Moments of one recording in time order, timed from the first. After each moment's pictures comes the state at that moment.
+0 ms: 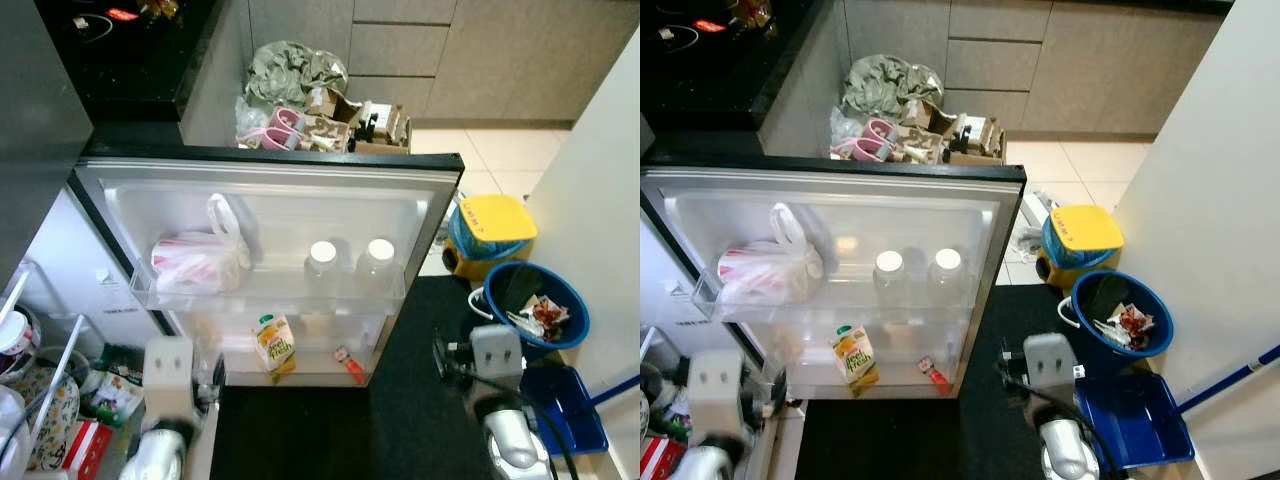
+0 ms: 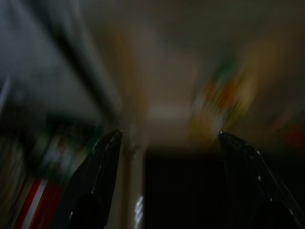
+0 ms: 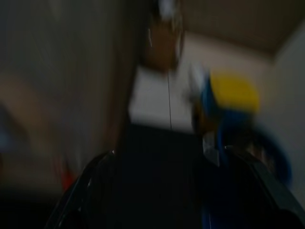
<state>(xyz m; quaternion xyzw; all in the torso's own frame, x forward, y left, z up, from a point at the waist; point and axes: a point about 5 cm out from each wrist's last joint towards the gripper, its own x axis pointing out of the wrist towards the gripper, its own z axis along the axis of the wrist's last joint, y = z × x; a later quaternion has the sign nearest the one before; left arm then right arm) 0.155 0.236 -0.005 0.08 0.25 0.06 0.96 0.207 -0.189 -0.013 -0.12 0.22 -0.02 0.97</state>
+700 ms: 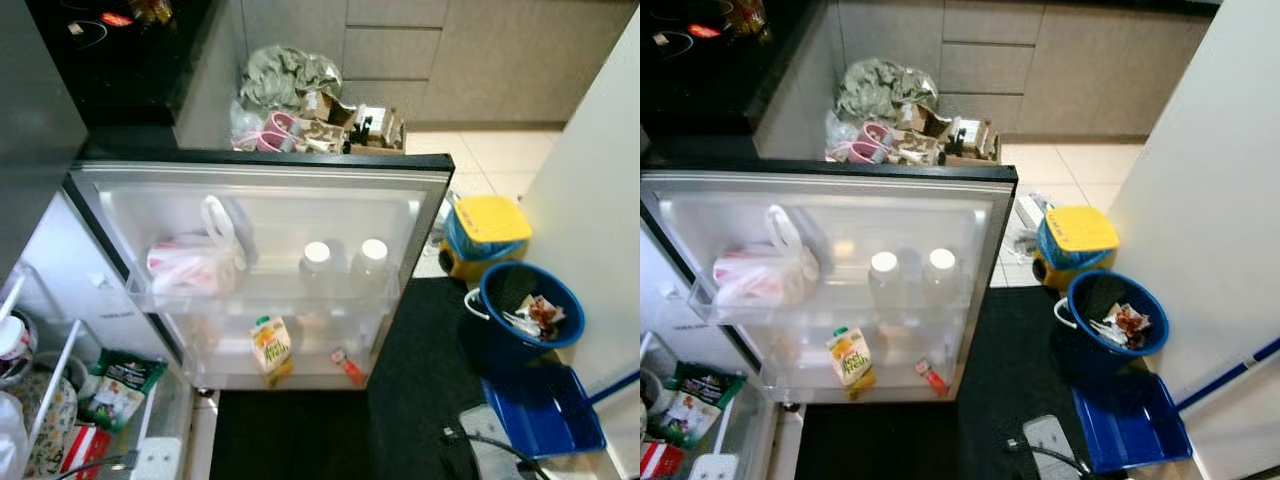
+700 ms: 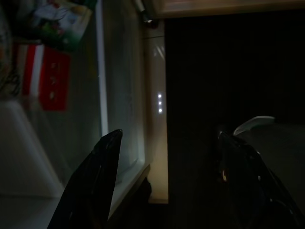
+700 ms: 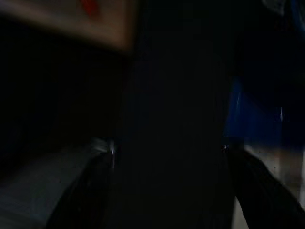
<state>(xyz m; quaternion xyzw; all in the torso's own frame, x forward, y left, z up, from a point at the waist) 0.099 0.256 -0.080 0.08 0.43 0.07 0.89 0.121 -0.214 -0.098 -0.14 0.49 0.05 0.86</state>
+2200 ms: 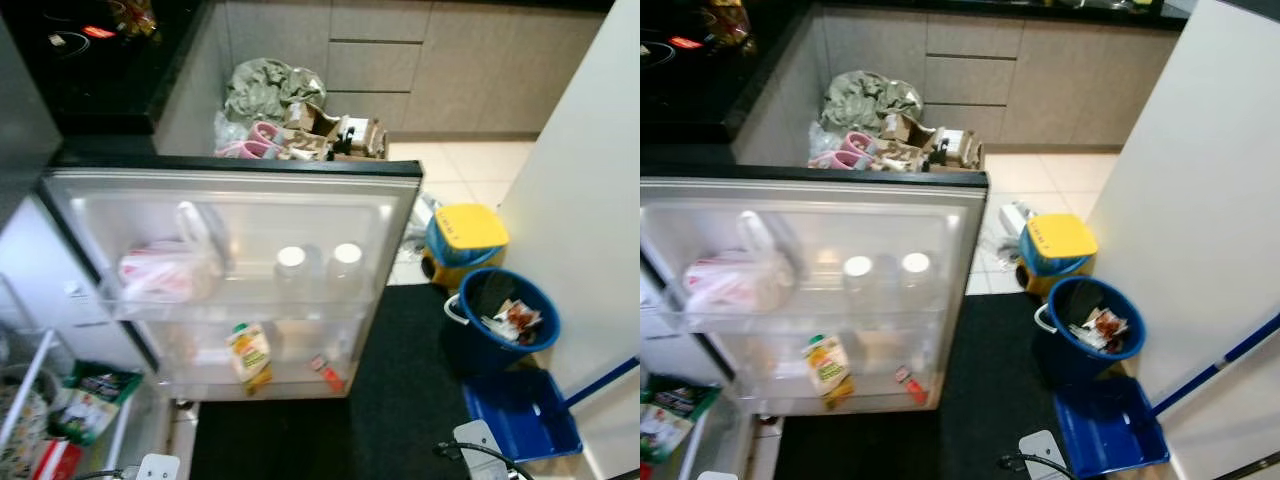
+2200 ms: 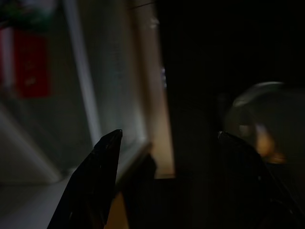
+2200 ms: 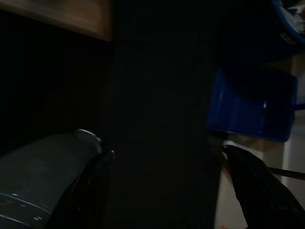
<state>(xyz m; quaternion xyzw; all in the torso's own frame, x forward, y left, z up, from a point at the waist) 0.083 0.265 -0.096 0.13 0.50 0.05 0.85 0.128 -0.208 -0.100 -0.15 0.49 0.06 0.86</state>
